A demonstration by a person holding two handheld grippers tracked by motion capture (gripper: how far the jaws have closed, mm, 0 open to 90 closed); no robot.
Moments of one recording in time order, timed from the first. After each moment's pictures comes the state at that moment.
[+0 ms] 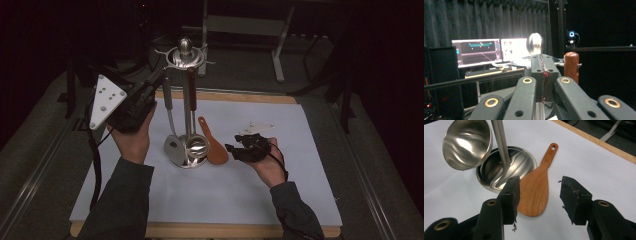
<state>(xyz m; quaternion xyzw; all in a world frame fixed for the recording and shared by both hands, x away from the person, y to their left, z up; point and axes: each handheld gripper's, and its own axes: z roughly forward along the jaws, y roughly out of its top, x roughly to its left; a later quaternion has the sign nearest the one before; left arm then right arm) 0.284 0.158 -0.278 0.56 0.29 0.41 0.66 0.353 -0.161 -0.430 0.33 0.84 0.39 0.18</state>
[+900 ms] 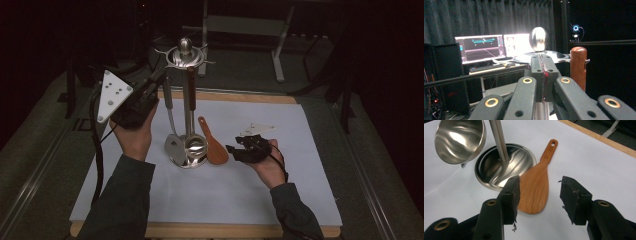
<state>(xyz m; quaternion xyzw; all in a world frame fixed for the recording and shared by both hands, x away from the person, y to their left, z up) 0.291 0.154 -0.277 0.57 0.30 0.42 0.64 0.354 -0.164 -0.437 0.33 0.84 0.39 0.17</state>
